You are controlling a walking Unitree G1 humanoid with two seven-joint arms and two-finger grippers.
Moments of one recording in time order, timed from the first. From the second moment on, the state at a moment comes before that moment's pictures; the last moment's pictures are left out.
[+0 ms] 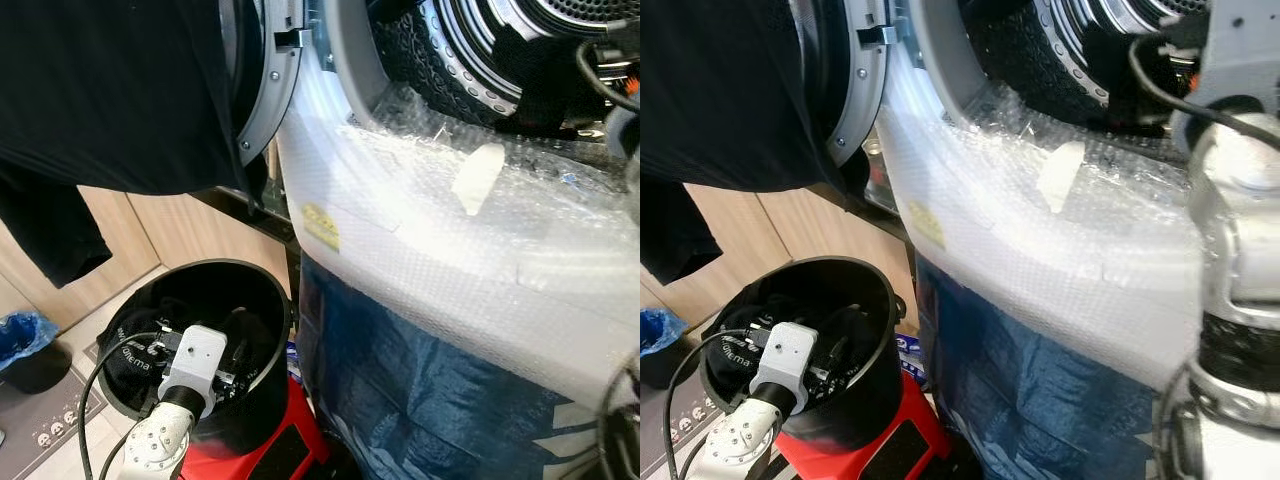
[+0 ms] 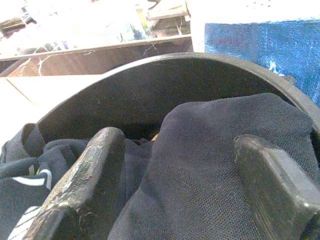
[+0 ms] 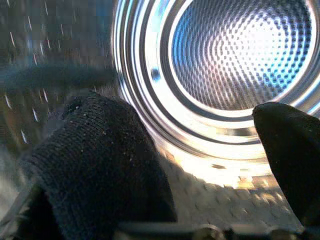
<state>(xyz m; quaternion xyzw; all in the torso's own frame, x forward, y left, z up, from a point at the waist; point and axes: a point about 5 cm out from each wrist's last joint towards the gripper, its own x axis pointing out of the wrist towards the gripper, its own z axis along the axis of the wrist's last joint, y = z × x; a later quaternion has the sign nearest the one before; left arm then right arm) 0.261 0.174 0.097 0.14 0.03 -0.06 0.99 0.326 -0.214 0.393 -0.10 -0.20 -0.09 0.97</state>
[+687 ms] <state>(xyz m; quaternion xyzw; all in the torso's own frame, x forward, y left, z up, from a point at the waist) 0.260 0.174 0.097 0.14 0.03 -0.06 0.99 0.383 -0.161 0.426 -0.10 -0.20 0.14 0.96</state>
